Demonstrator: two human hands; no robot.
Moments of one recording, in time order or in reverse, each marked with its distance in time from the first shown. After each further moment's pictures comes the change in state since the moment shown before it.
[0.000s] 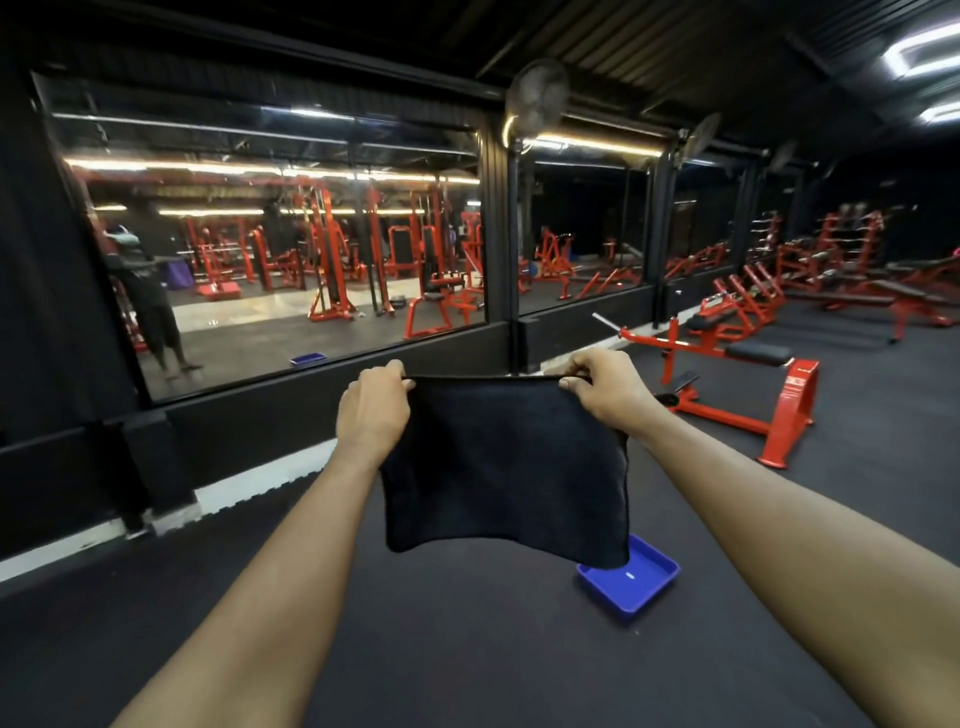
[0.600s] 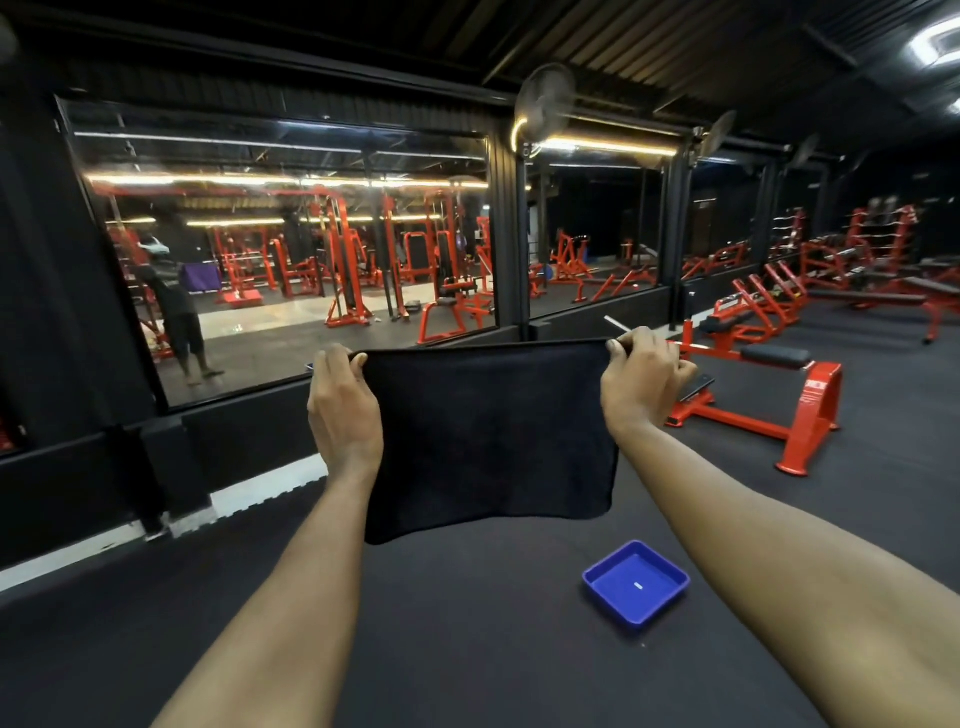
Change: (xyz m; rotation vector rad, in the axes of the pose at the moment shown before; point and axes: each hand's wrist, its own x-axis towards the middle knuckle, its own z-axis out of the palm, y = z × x) left_hand -0.017 0.044 -0.001 -0.285 0.623 -0.073; right_hand 0.009 0.045 -0.020 -0.158 0.724 0.238
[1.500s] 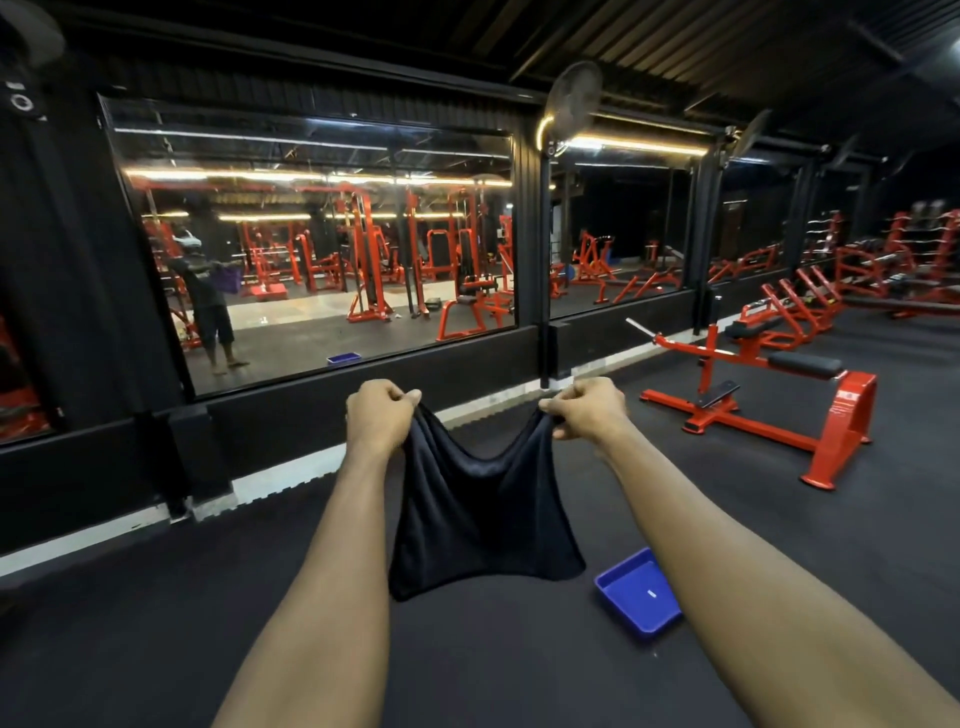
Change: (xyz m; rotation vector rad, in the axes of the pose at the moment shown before) left_hand 0.004 -0.009 0.014 -0.103 -0.546 -0.578; right_hand -0.029 -0.033 0.008 0.515 -0.816 0.453
